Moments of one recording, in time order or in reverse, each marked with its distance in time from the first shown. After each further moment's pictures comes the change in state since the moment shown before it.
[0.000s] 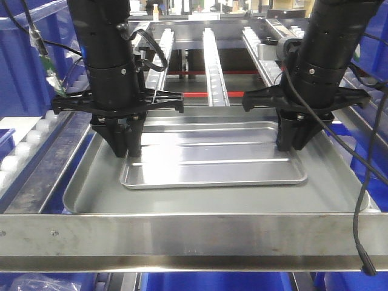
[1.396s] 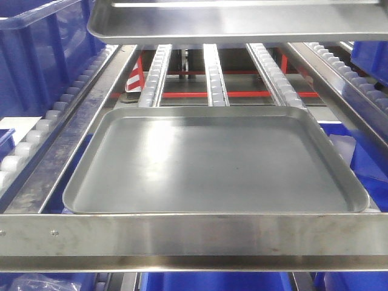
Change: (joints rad) left arm -0.305 -0.529 0.008 0.222 0.268 -0.170; right arm 0.146 -0.652 0.006 -0.137 0.434 0.132
